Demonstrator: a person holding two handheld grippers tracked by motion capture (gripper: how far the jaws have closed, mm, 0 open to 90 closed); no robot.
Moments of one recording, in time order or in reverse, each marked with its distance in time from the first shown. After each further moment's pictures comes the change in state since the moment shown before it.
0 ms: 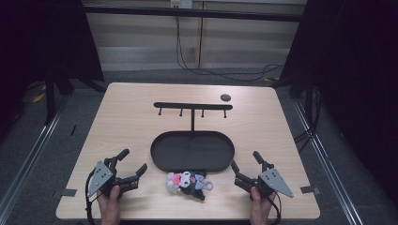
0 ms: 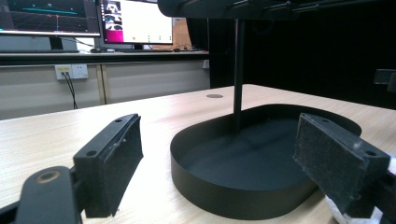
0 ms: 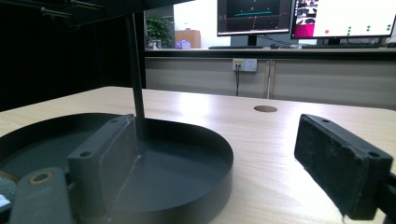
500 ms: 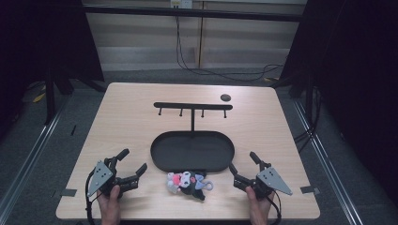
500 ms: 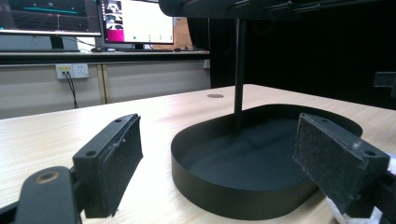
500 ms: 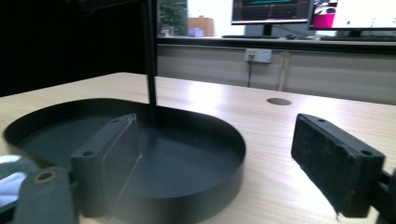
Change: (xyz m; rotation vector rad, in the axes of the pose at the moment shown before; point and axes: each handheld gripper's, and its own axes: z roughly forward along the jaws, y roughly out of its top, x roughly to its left) left arm 0.000 0.000 0.000 -0.001 0.006 -0.006; right arm 0.001 0.002 0.001 0.054 0.066 -0.023
